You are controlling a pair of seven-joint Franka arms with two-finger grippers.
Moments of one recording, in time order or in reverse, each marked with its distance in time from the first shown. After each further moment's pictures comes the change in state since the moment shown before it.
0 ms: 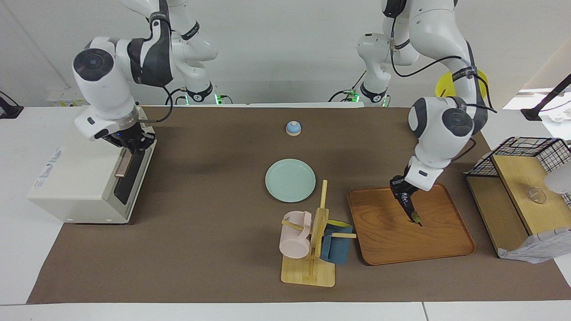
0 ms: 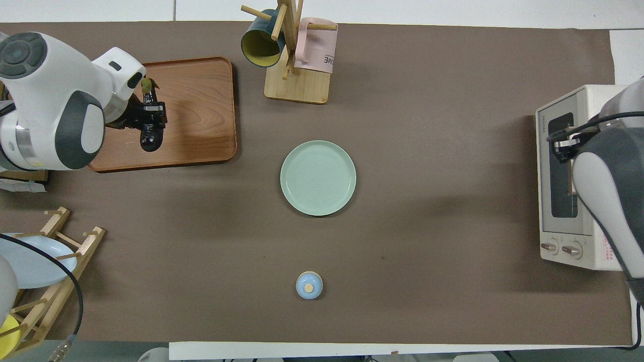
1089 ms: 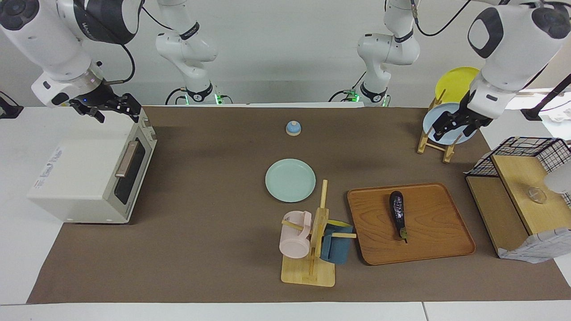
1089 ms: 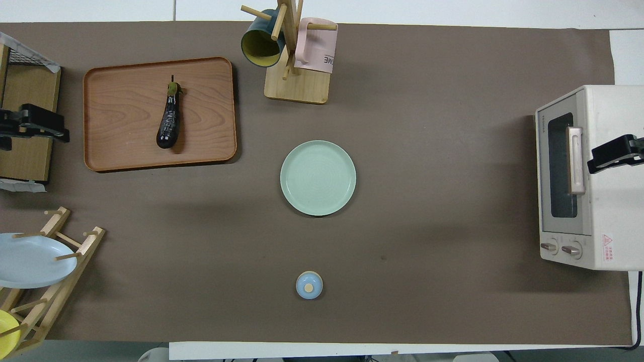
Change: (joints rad) left arm -0.018 -0.322 0.090 0.218 0.120 -0.602 0.025; right arm -0.090 0.023 0.013 0.193 0.085 -0.288 -0.150
